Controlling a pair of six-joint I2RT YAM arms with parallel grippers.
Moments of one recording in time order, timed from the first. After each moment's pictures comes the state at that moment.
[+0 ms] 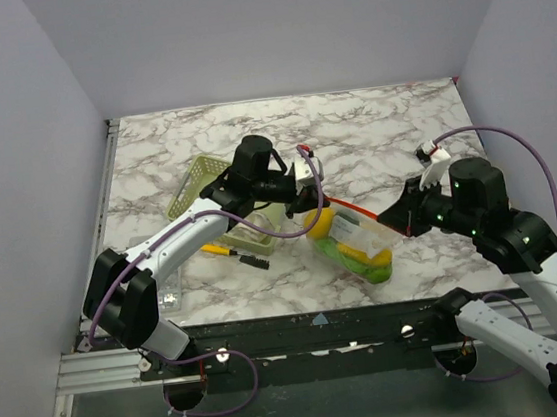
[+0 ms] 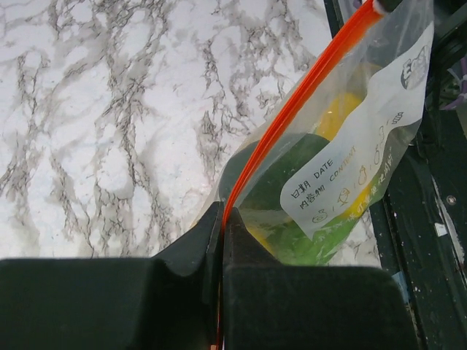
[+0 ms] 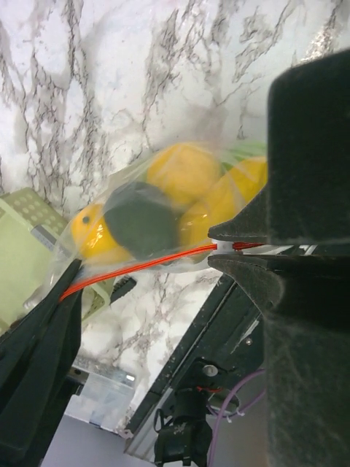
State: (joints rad) left arm -0.69 1.53 1.17 -0.07 0.87 0.37; right arm 0.46 0.73 1.06 -0.85 -0.25 0.35
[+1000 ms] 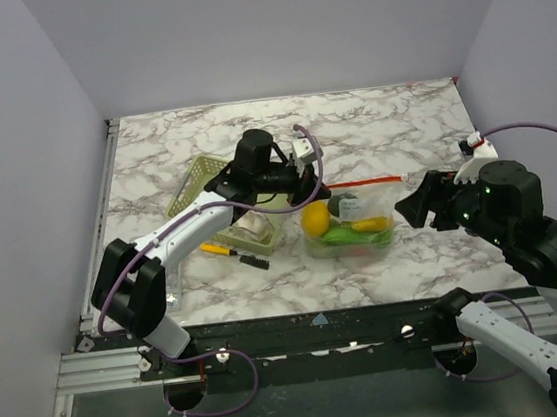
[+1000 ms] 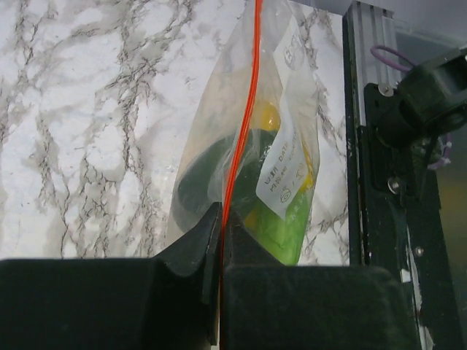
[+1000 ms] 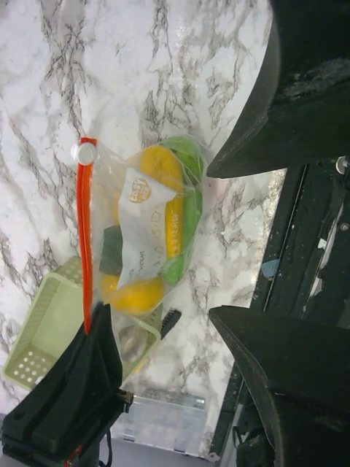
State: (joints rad) left arm -0.66 1.56 1.17 0.00 0.82 0.11; right arm 0.46 0.69 1.22 -1.02 0.05 0.46
